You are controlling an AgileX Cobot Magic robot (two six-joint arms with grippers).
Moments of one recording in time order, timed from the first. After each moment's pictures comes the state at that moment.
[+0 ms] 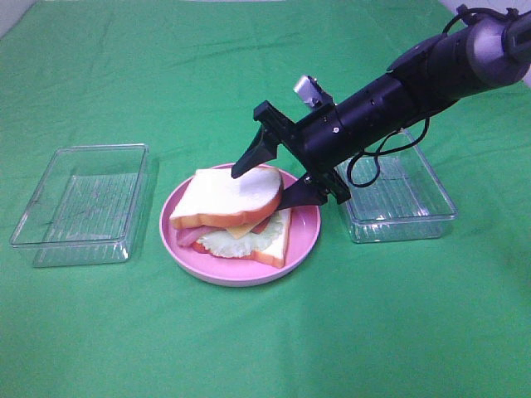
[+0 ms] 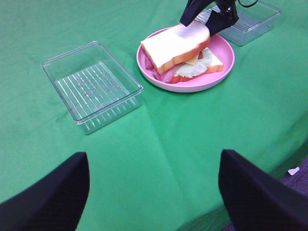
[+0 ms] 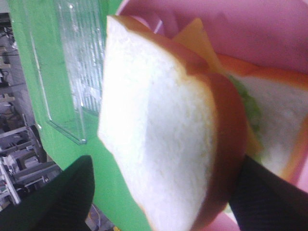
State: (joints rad) left arm -0.56 0.00 -0.50 0.03 1.05 -0.02; right arm 0.34 2.16 -1.35 1.12 0.82 -0.37
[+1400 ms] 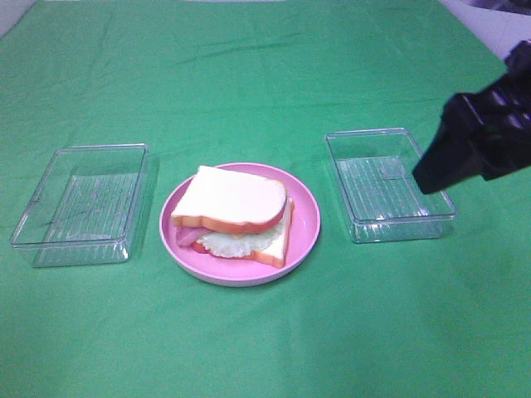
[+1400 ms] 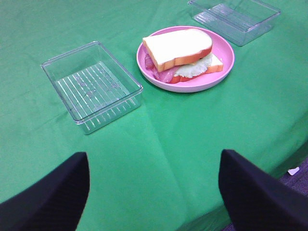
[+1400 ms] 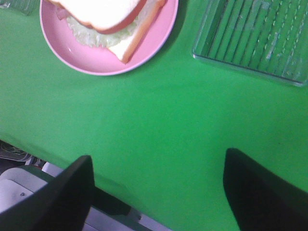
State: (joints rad) left arm -0.56 0.00 -0.50 0.03 1.05 -0.02; right arm 0.34 1.16 -0.91 0.30 0.94 -0.16
